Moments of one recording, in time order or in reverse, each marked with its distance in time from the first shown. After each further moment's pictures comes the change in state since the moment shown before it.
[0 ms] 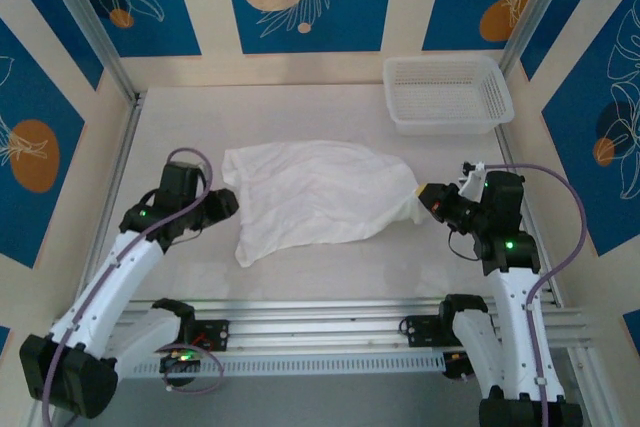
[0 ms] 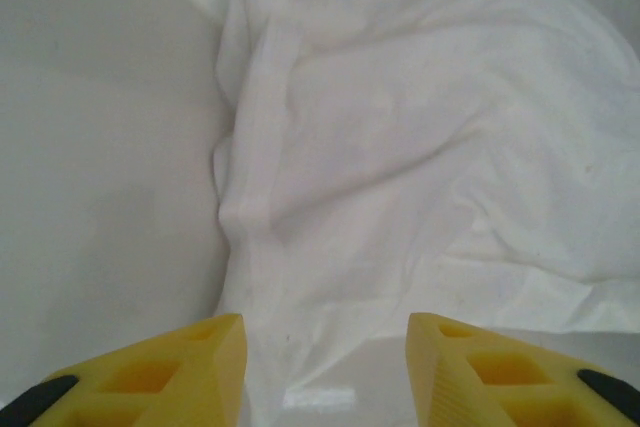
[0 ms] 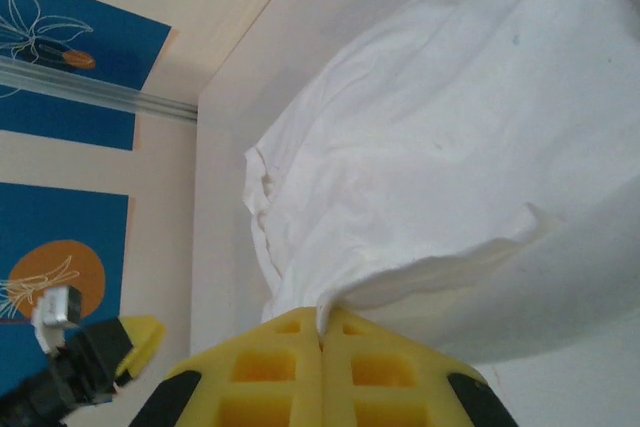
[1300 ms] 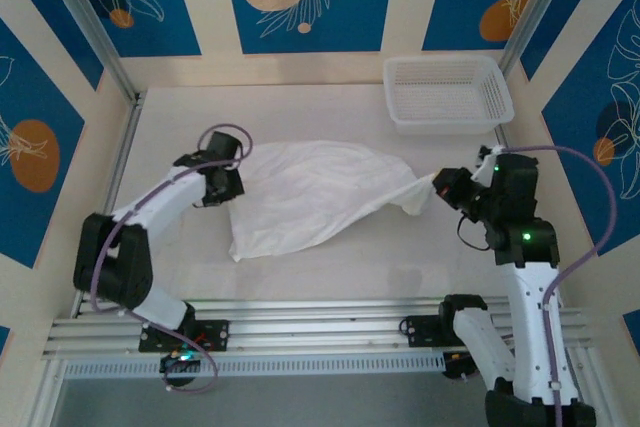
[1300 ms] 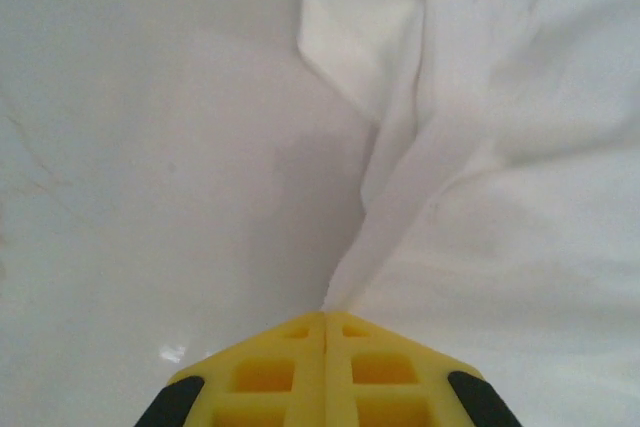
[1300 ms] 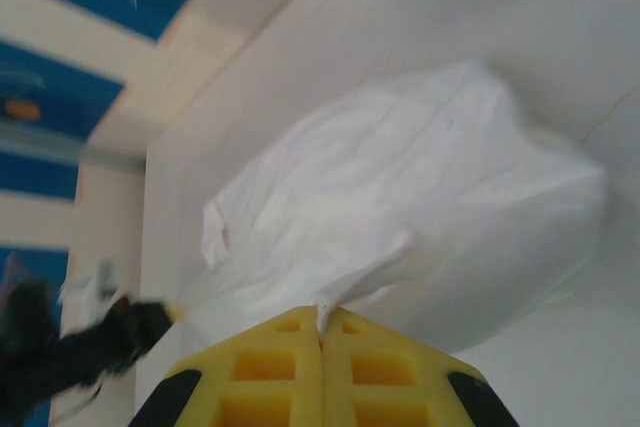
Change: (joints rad) left arm 0.014 0.523 0.213 0.029 -0.303 0.025; right arm 0.010 0.072 0.282 -0.195 0.238 -0.037
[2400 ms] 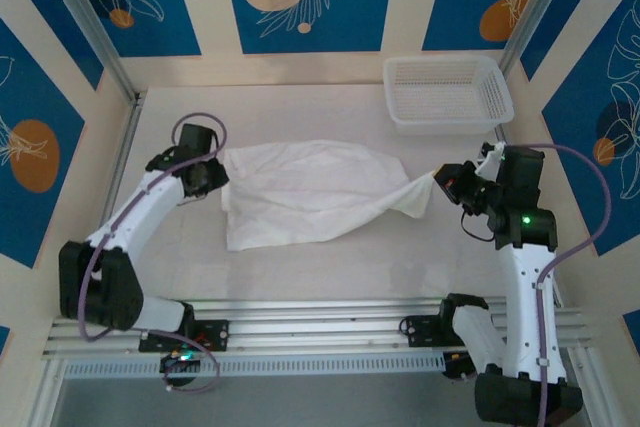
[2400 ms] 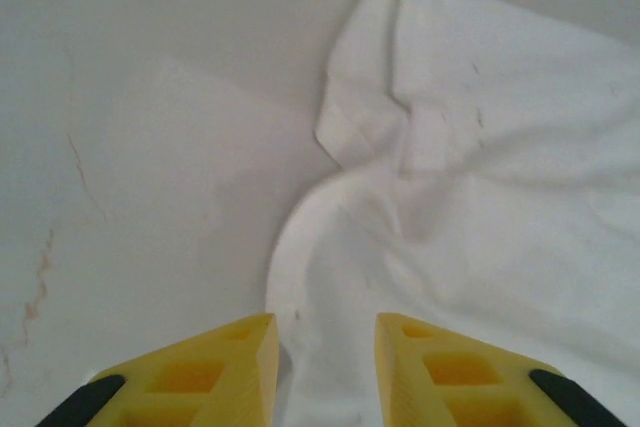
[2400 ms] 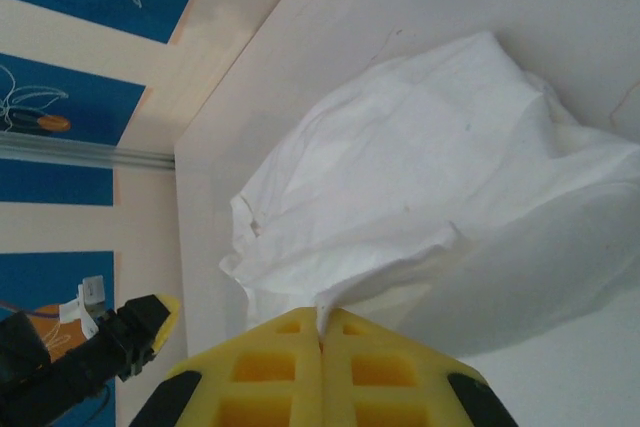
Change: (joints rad) left arm 0.069 -0.125 -0.023 0.001 0.068 -0.020; right arm -0.080 0.085 -0.024 0.023 -0.182 0.025
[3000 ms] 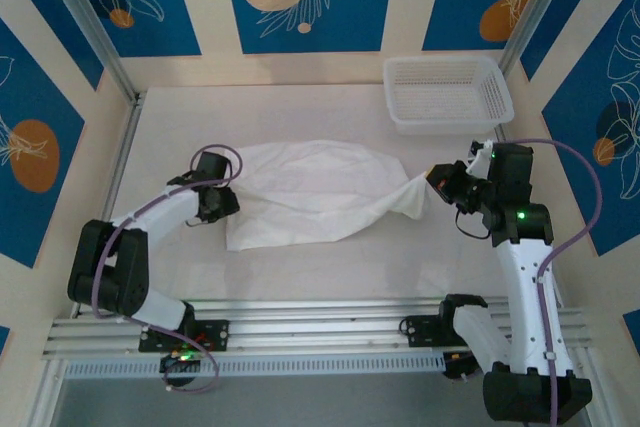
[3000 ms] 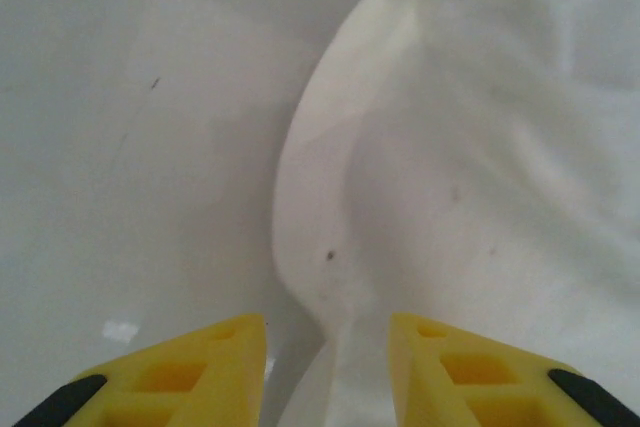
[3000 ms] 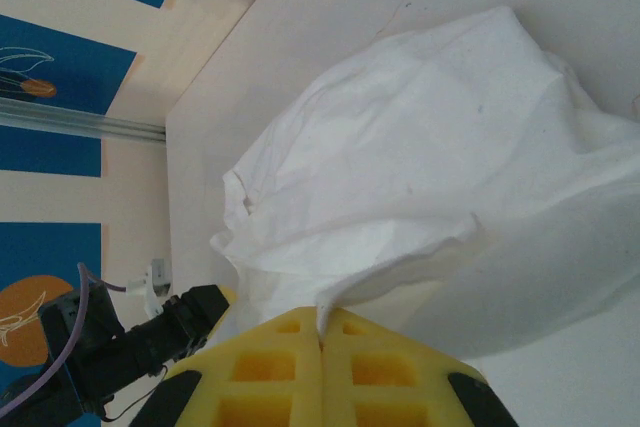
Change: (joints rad) left arm -0.018 0.108 -0.217 0.213 0.053 -0.010; right arm 0.066 0.020 0.000 0.002 0.027 -0.015
